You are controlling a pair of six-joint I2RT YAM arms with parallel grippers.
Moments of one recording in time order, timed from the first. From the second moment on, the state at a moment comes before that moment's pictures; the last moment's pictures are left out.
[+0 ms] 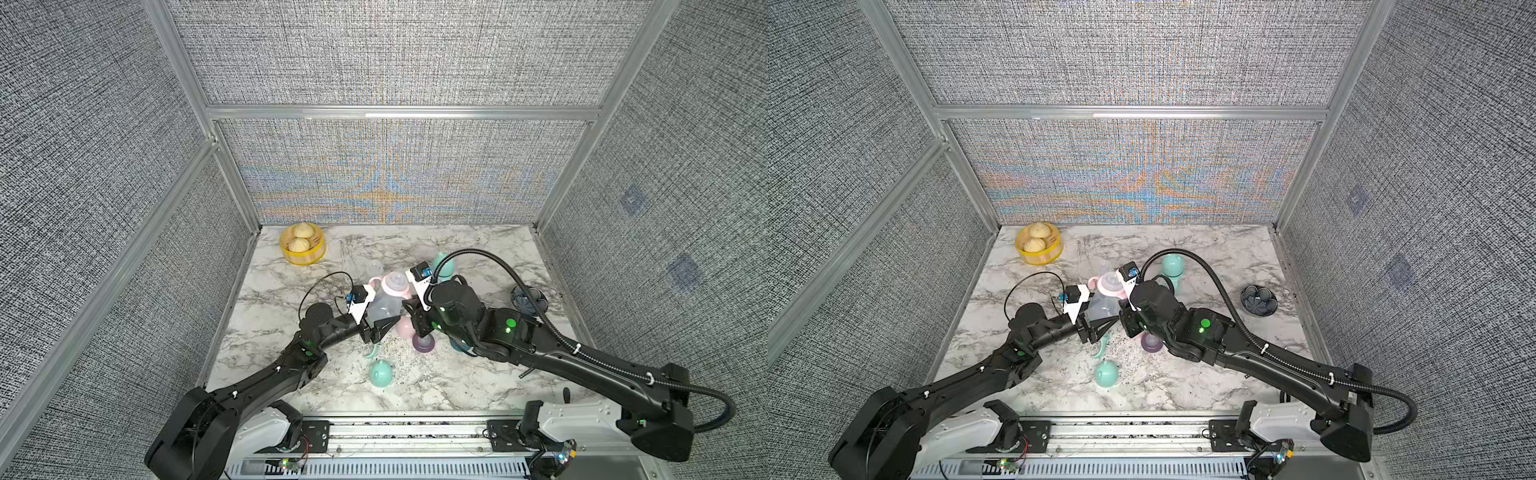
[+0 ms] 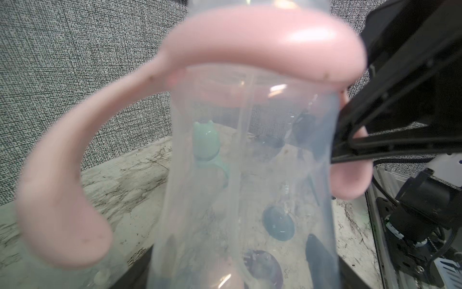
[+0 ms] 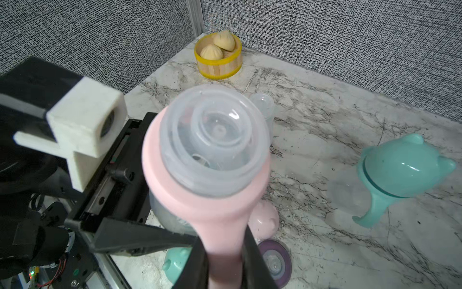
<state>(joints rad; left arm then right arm) -0.60 1.11 0.37 0.70 0.52 -0.08 1.06 1.24 1.19 -0.50 0.29 0.29</state>
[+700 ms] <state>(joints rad) -0.60 1.11 0.36 0.75 0.46 -0.11 1.03 1.09 1.07 -0.61 0.26 0.32</state>
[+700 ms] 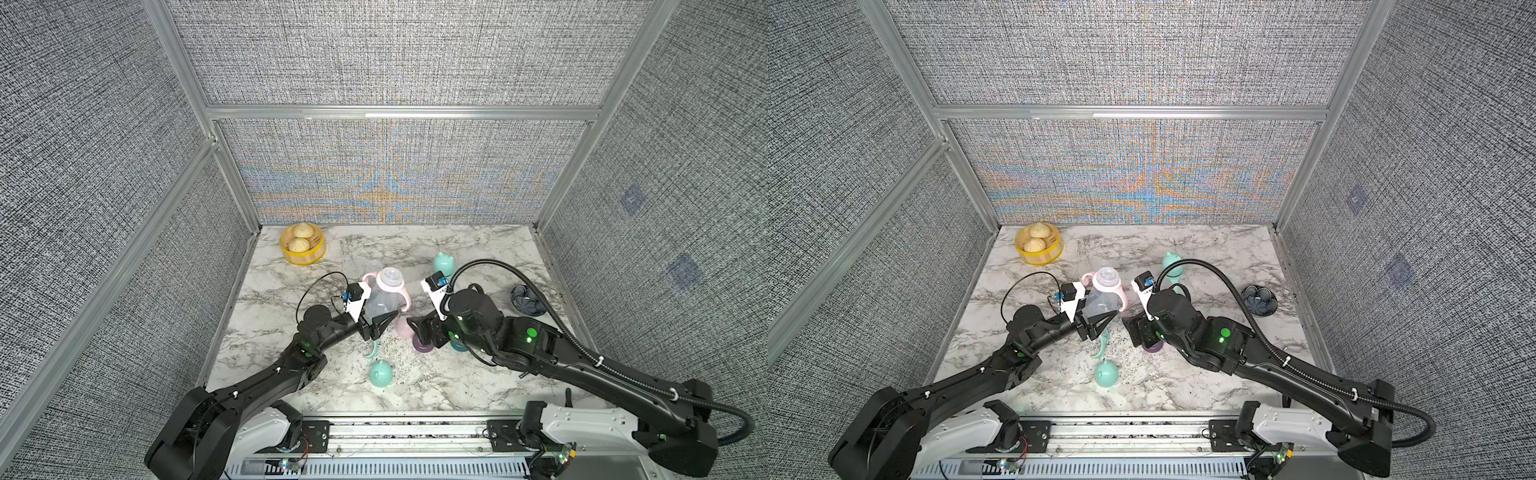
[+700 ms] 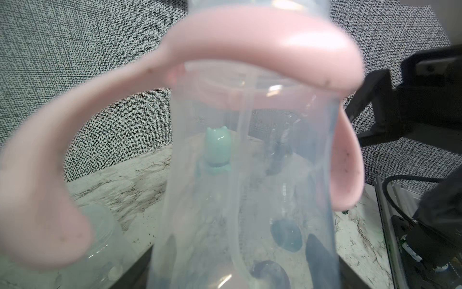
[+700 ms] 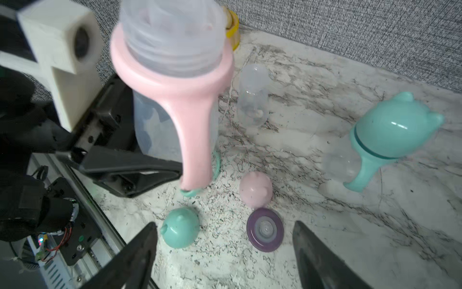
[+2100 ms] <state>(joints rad) -0.60 0.92 0.40 0.55 0.47 -0.12 0.85 1.66 0.90 -0.44 0.10 0.23</state>
